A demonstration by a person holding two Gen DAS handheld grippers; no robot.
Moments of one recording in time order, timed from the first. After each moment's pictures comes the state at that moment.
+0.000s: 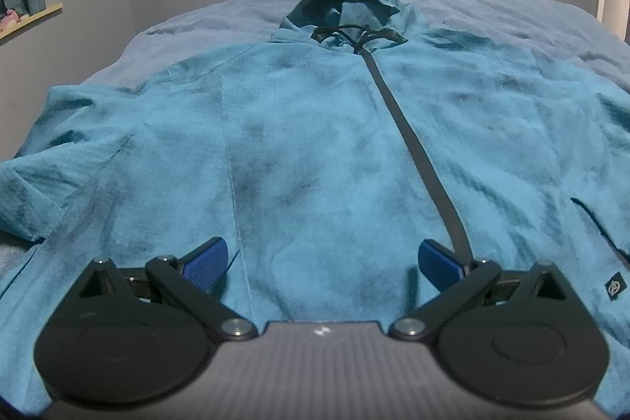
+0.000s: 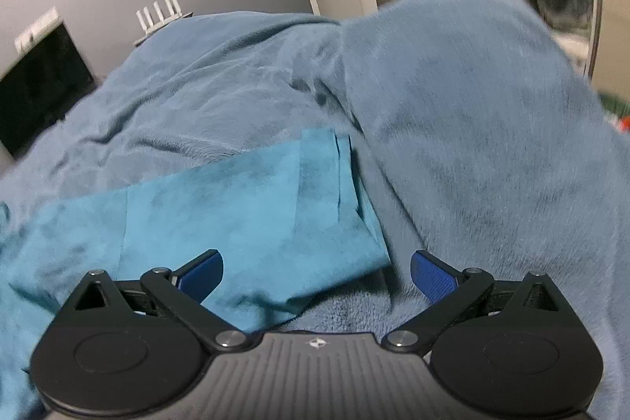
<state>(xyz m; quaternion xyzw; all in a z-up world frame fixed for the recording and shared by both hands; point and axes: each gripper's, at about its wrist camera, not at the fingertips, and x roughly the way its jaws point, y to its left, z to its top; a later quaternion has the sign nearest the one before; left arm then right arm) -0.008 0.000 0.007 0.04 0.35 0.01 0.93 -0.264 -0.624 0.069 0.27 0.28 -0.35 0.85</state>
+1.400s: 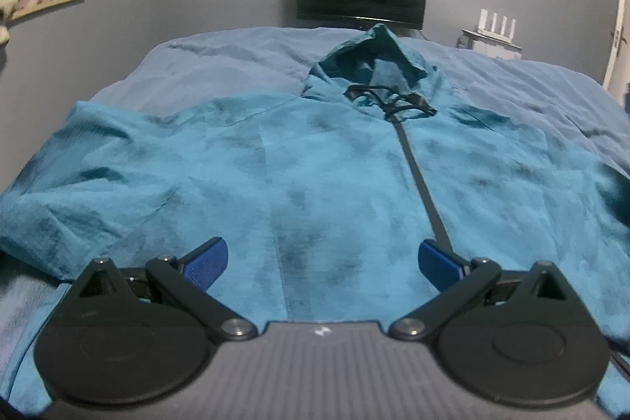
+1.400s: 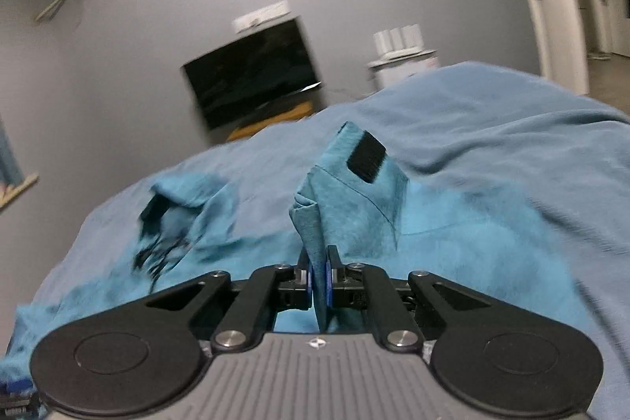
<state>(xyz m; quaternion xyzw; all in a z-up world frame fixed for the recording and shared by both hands) 0.006 0.050 0.059 -0.03 0.31 0.02 0.95 0.000 -0.333 0.150 0.16 0.22 -0.07 0.96</state>
